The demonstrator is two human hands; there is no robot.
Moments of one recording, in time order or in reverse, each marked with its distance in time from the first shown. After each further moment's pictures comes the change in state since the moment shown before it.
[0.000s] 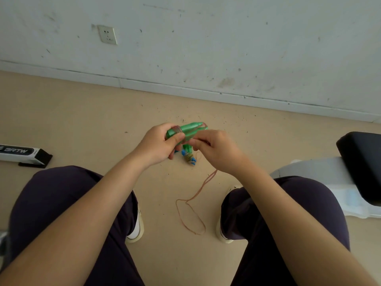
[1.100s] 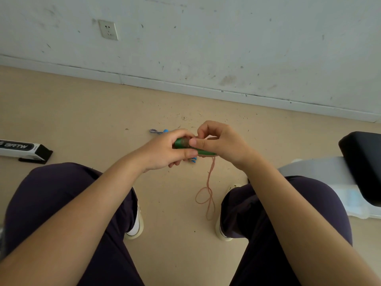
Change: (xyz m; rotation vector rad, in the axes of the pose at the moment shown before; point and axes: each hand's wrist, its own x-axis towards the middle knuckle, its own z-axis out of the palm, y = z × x) left_hand -0.014 0.004 0.000 -0.102 -0.349 0.047; right_hand 0.002 0.011 -0.009 0.536 -0.091 0.215
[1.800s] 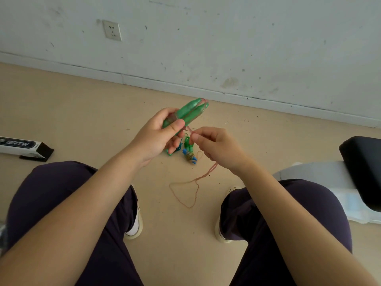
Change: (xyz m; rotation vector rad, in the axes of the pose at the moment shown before) left_hand -0.002 0.014 -0.009 -0.414 0.317 0.046; right_hand -0.003 -0.009 0.018 -0.105 0.037 -0.006
